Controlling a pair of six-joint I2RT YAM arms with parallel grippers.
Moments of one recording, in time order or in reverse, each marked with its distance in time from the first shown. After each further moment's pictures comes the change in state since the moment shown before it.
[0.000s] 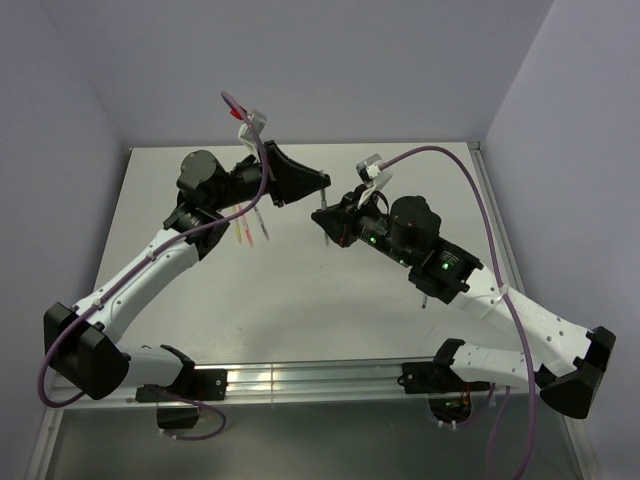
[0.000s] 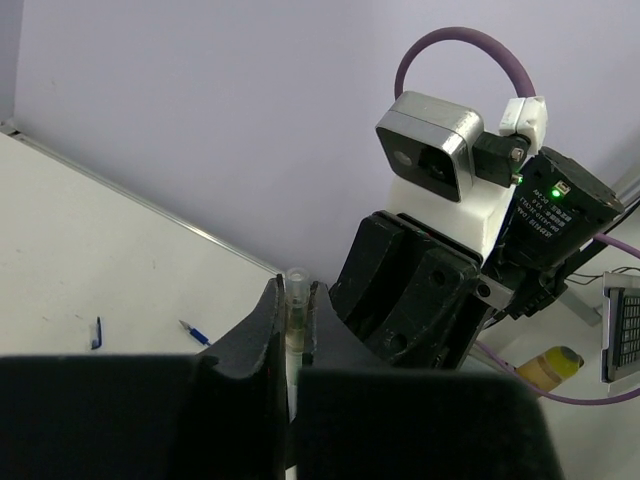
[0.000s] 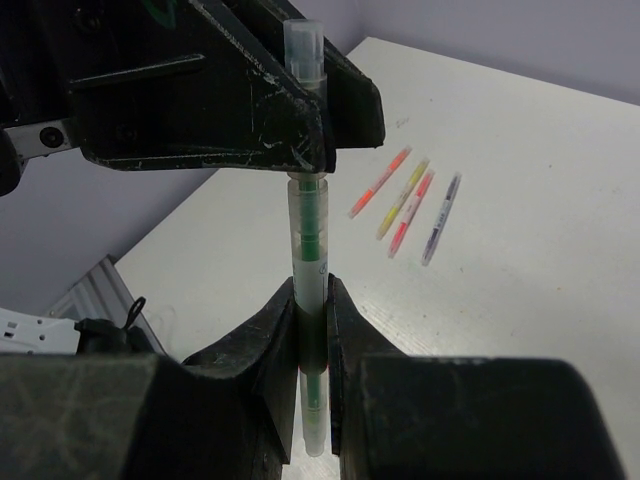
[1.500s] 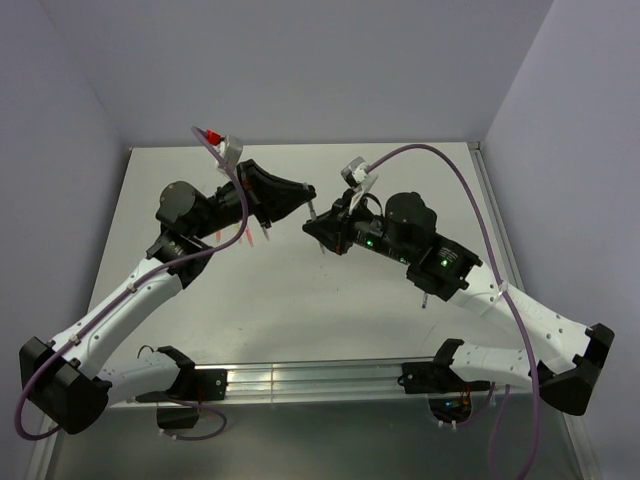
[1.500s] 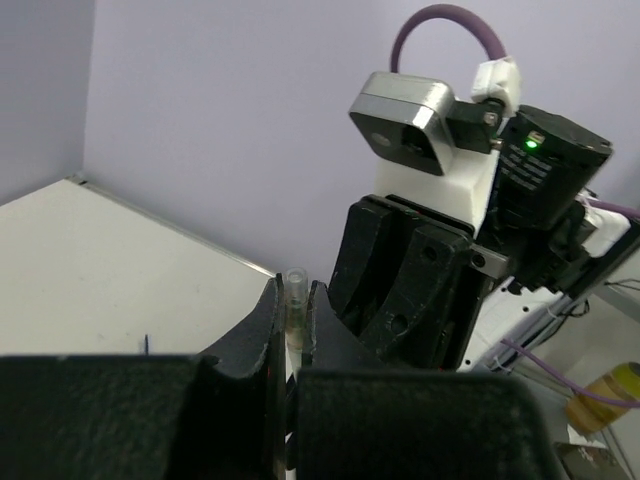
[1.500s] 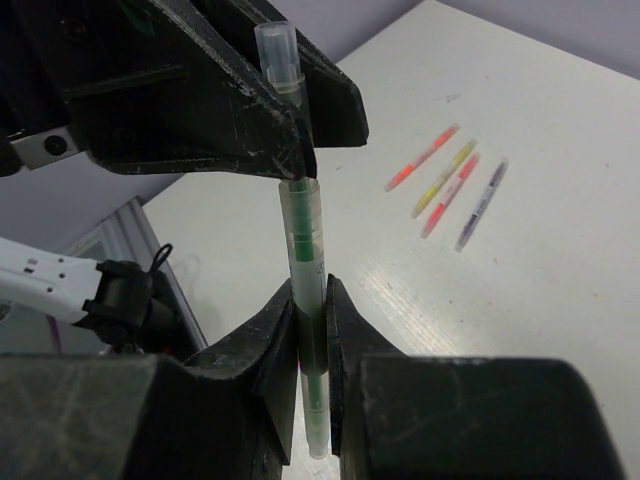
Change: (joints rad) left arm -0.024 -0.198 -0.191 0.064 -0.097 0.111; right arm 0.004 0.021 0.050 -0.063 -0.147 -0.050
